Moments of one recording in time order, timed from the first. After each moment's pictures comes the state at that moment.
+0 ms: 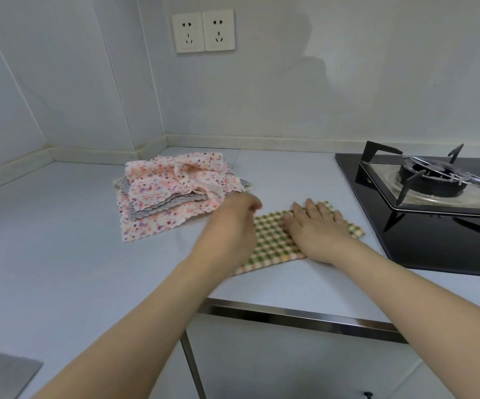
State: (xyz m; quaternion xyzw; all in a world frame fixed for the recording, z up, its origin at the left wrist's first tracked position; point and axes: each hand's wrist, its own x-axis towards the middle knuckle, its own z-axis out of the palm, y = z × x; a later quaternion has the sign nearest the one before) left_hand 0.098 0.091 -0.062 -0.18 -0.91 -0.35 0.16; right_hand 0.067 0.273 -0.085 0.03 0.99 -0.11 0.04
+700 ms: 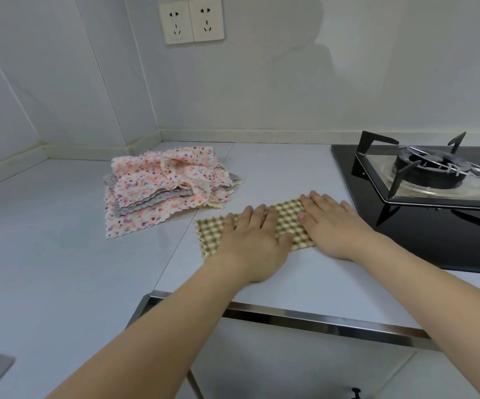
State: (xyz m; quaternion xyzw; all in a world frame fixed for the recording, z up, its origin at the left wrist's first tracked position) left_hand 0.093 0.155 -0.088 -0.19 -0.98 -0.08 -0.03; right_hand 0.066 0.331 -0.090 -0.04 1.00 -0.05 0.03
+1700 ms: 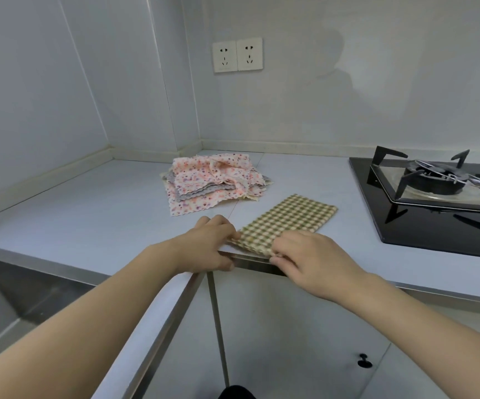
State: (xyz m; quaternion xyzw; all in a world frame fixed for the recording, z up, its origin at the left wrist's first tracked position) left_hand 0.170 0.006 -0.051 -0.21 -0.97 -0.13 -0.08; right_hand 0.199 0.243 -0.075 -0.34 0.91 -0.09 -0.19
